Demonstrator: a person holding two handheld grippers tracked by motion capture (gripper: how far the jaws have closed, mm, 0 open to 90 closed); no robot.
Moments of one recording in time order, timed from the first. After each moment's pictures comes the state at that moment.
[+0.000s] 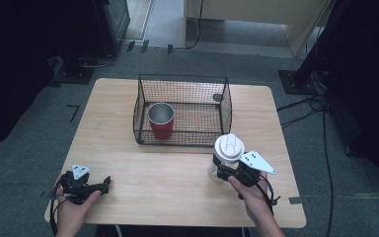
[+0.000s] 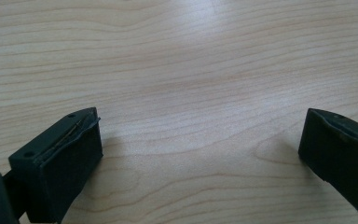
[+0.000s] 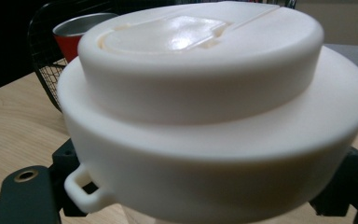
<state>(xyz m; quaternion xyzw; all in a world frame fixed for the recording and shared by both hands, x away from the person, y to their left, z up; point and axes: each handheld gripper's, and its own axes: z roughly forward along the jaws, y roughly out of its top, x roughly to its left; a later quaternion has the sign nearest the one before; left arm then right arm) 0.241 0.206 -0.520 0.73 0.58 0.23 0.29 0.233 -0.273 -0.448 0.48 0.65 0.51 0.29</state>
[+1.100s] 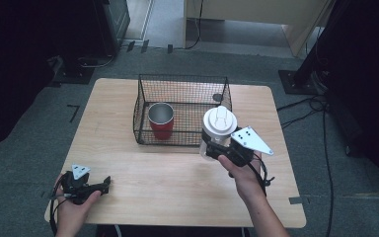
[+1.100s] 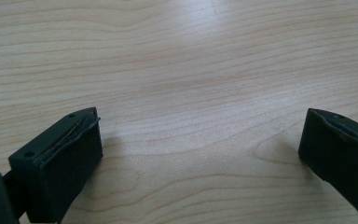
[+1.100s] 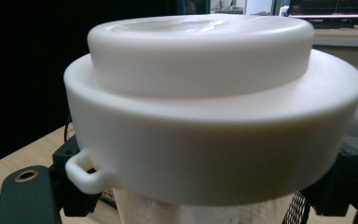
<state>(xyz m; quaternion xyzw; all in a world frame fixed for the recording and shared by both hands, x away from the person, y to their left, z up) 0.241 0.206 -0.519 0.73 0.58 0.23 0.29 0.258 -0.239 -0.366 0.43 0.63 0.56 0.33</state>
